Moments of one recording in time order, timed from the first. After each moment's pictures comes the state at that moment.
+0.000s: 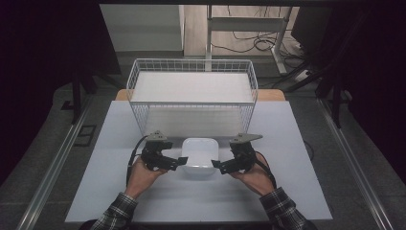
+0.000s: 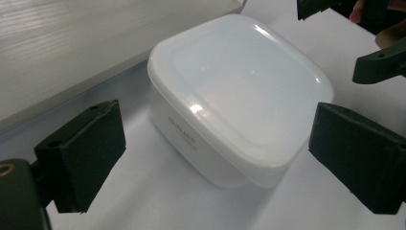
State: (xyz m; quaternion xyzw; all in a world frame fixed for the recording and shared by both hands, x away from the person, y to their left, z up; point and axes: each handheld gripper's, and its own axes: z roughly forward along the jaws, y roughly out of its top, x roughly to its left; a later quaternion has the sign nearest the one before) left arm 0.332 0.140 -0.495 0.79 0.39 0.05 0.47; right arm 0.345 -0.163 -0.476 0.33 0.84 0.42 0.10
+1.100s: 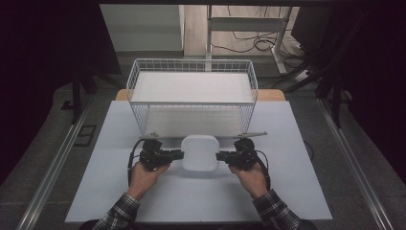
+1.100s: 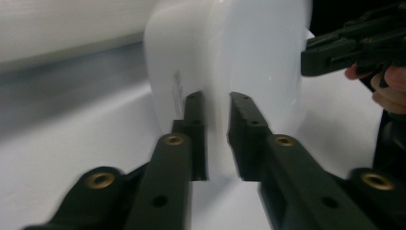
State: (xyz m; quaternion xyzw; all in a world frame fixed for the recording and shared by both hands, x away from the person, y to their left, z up) left arm 0.326 0.148 -0.498 0.75 0.44 -0.01 0.49; right arm 0.344 -0.165 -0.469 0.44 0.80 0.41 0.02
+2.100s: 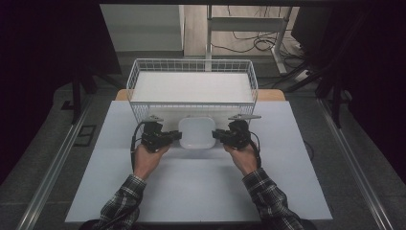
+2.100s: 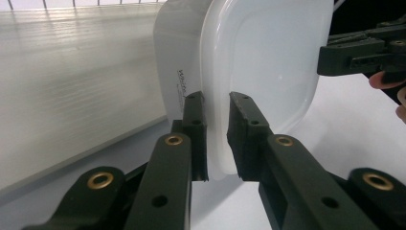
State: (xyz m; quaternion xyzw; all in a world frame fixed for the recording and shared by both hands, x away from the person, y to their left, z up) left arm 0.376 0.152 -0.482 0.73 0.47 0.05 0.48; right arm 0.398 -0.147 -0.459 0.41 0.78 0.46 0.08
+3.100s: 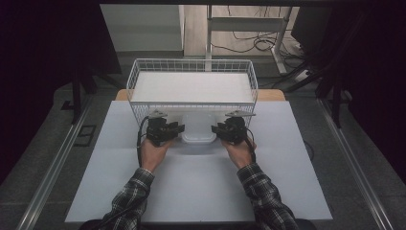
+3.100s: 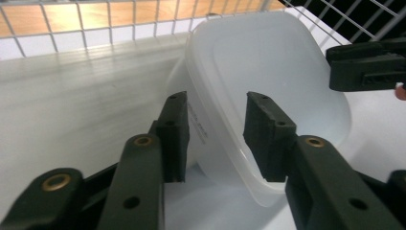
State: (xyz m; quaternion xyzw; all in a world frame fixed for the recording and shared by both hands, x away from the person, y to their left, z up) left arm 0.403 0.143 -0.490 0.72 0.48 0.12 0.48; right arm 0.422 -0.137 -0.473 0.42 0.78 0.44 0.15
